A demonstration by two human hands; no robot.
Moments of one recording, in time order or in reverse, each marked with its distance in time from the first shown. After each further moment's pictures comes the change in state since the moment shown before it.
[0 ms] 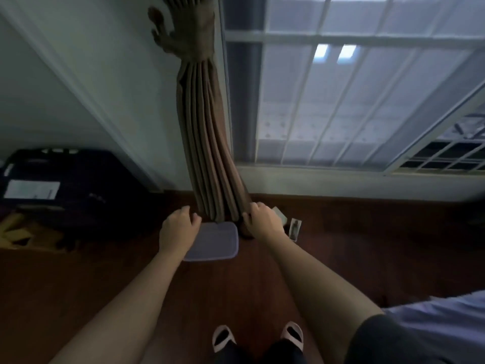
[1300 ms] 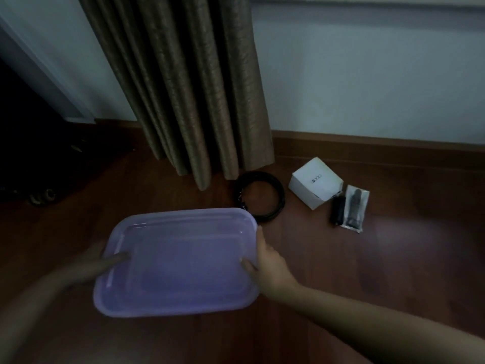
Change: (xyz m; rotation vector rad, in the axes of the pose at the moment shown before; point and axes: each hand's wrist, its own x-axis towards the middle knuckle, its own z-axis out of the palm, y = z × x) left_hand 0.179 -0.401 0.529 -0.240 -0.463 -0.451; right_hand 0.139 0.294 0.508 0.384 -0.278 0.026
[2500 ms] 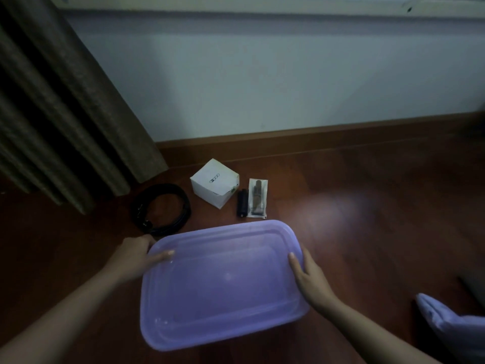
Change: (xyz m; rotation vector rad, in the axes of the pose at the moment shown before) left_hand -0.097 0.216 0.206 0.462 0.050 0.645; right_hand -0.130 0.205 -0.098 0.355 0.635 0.257
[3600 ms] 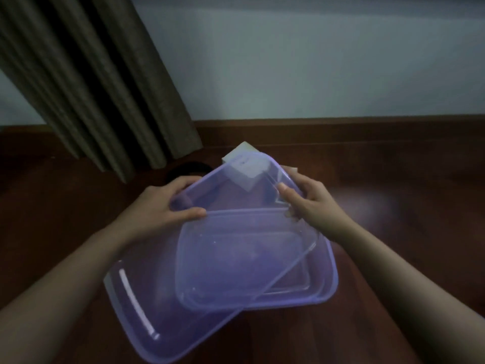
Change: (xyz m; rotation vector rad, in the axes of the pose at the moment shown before) left_hand -0.057 0.034 -0.077 -0.266 0.110 0.282; right_hand 0.016 -0.148 0.001 0.214 -0.337 -0.392
